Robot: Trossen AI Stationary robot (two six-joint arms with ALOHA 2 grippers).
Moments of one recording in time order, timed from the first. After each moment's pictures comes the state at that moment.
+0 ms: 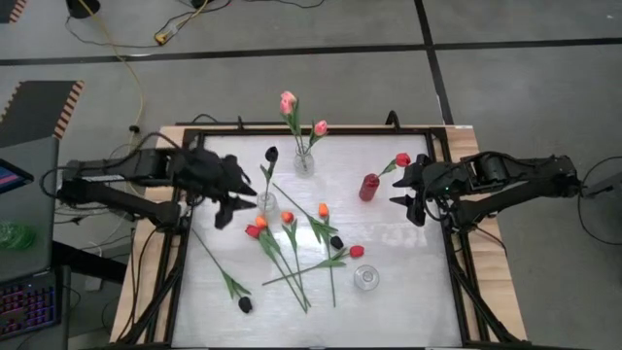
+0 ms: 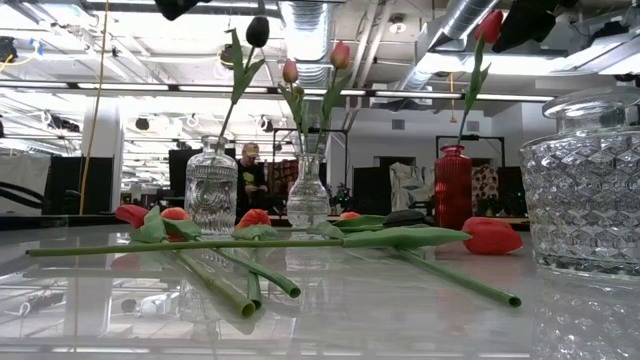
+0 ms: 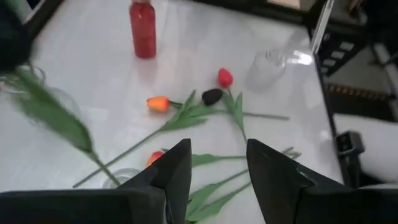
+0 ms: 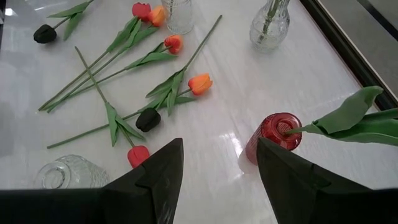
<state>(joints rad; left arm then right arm) -0.01 1.03 1.22 -0.85 0.03 -0.23 0.13 0.90 1.09 -0.99 0.26 0.33</state>
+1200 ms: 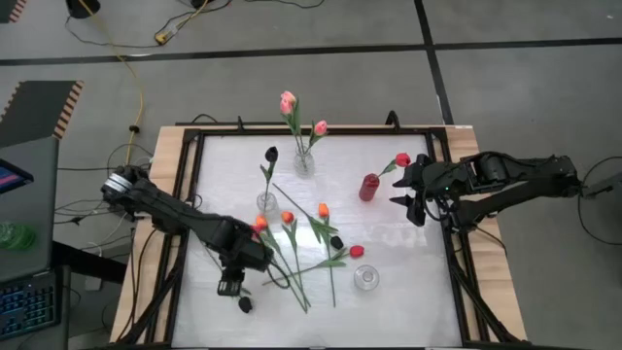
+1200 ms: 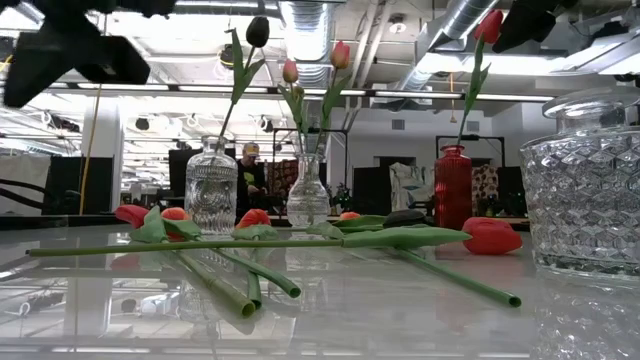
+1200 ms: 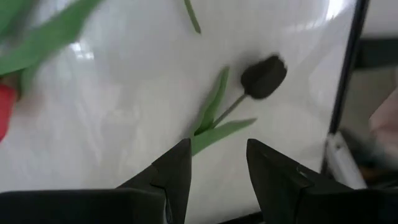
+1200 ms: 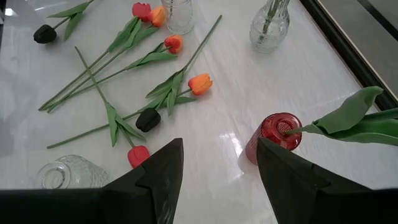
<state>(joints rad) -0.42 1.58 1.22 -1.12 0.28 -0.38 0.13 0.90 1.09 -0.99 0.26 0.33</state>
